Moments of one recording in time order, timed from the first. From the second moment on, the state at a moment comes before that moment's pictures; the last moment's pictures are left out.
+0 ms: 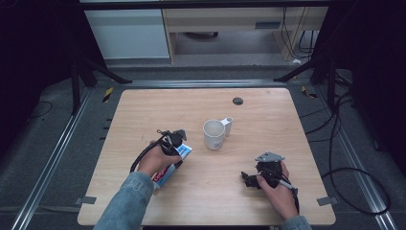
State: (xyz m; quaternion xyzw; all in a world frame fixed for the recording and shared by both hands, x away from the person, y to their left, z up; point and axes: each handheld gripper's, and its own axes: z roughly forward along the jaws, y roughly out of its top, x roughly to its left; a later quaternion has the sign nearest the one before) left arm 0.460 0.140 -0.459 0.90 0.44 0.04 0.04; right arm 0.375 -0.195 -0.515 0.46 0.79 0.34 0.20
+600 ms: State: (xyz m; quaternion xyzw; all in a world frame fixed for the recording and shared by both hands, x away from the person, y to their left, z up) left arm 0.464 0.139 -0.465 0.89 0.44 0.04 0.04; right arm 0.375 -0.195 -0.515 0.46 0.79 0.34 0.20
